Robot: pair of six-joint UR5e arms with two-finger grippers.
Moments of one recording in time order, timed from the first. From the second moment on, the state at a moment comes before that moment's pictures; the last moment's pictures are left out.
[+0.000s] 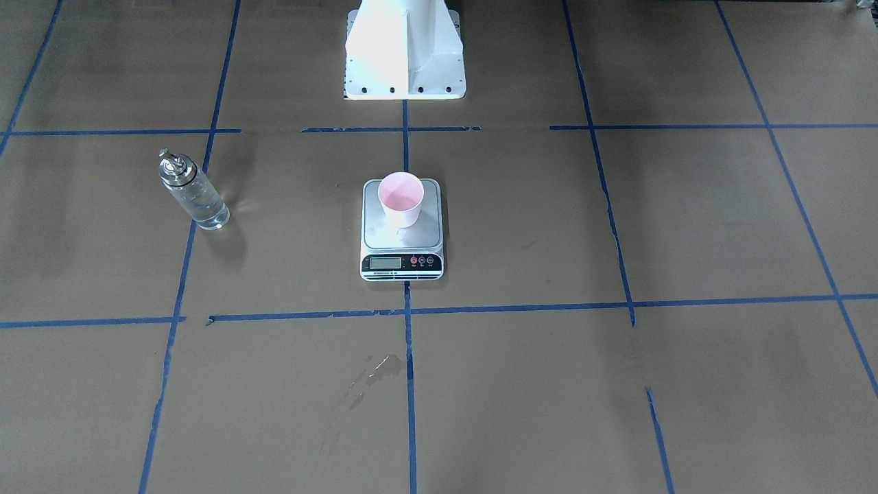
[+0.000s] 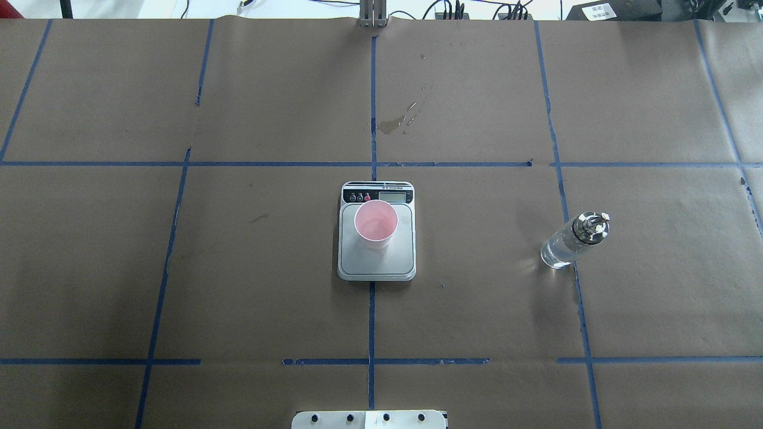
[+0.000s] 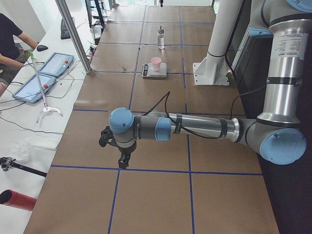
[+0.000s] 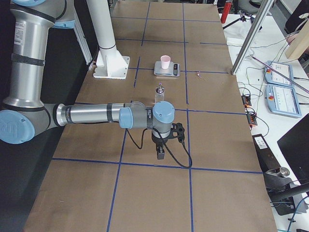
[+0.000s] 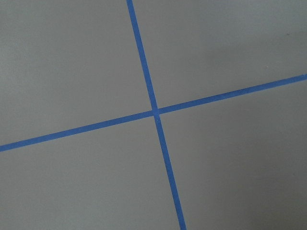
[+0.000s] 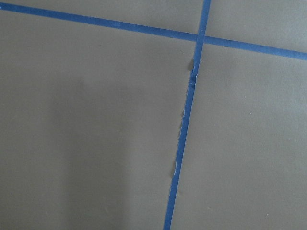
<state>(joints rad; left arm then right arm) -1.60 -1.60 -1.63 -1.53 -2.39 0.21 1.47 -1.76 1.84 -1.61 2.33 -0.05</state>
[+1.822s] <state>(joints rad) -1.60 -1.60 -1.61 -1.50 -2.39 0.22 1.48 -1.72 1.84 -1.62 2.30 -0.05</state>
